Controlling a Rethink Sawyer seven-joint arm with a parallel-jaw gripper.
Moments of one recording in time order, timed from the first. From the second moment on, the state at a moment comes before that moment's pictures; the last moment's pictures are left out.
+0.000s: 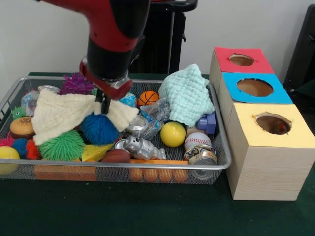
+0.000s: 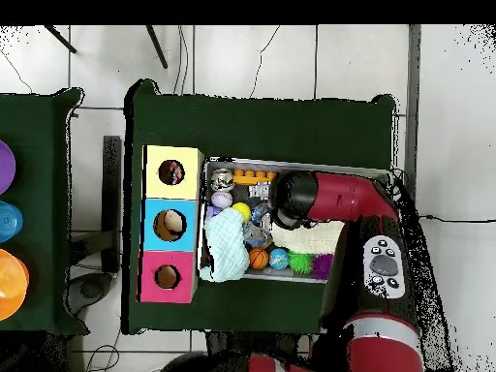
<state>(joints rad) -0.29 -0.49 -0.09 1.37 -0.28 0.84 2.29</state>
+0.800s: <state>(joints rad) -0.13 -0.79 -0.09 1.48 -0.20 1.00 2.29</state>
